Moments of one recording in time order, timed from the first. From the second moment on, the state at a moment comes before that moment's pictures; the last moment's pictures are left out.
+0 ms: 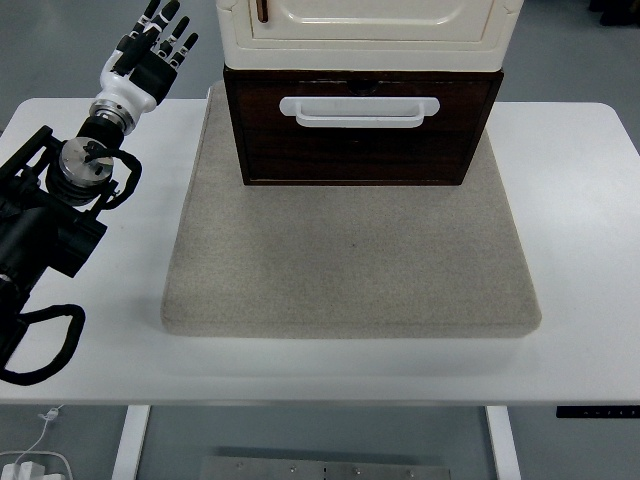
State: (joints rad) left arm -0.92 0.15 -1.19 -0.48 0.07 -0.27 -0.08; right arm -0.01 0.00 -0.05 0.15 -0.01 0.06 0.02
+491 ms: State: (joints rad) left arm -0.92 0.15 -1.20 -0.48 0.06 -0.27 -0.08; right arm -0.01 0.00 -0.05 0.15 -0.01 0.06 0.02
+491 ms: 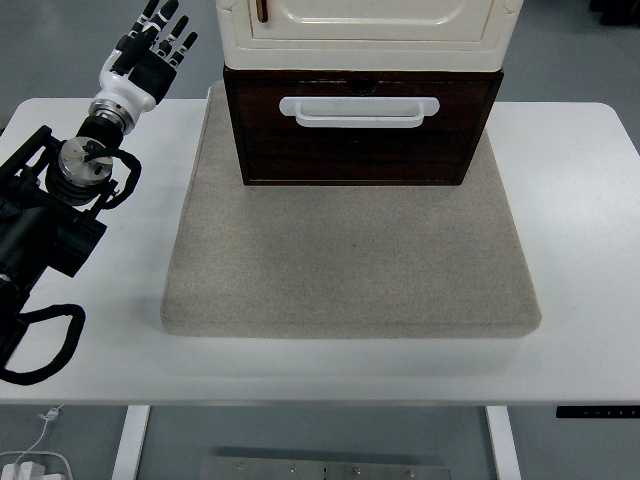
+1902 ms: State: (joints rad) left arm -0.77 0.27 -1.16 -0.63 0.21 -0.36 -0.29; right arm -0.01 0.00 -0.05 0.15 -0.01 0.06 0.02
